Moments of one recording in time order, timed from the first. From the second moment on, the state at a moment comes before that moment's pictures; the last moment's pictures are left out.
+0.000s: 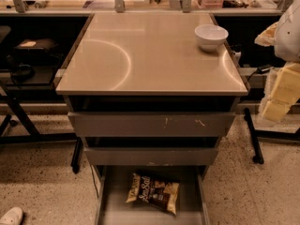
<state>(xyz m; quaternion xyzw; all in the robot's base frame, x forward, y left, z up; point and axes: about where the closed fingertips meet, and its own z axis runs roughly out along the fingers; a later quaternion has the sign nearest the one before) 0.438 -0.217 0.976 -0.60 0.78 -0.03 0.16</state>
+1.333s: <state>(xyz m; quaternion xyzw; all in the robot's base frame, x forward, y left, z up) 0.396 -0.224 0.810 -0.63 0.76 0.06 0.17</state>
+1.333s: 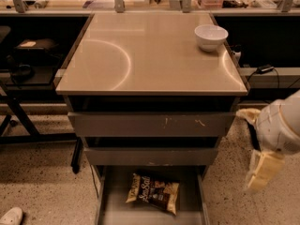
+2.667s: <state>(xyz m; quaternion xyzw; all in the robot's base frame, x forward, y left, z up) 0.393 -0.232 0.684 -0.62 0.77 0.10 0.13</state>
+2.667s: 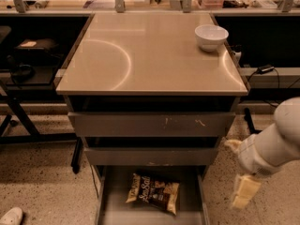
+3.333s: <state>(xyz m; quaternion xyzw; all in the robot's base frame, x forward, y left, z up) 0.417 -0.231 0.505 -0.58 0.78 0.17 0.15</state>
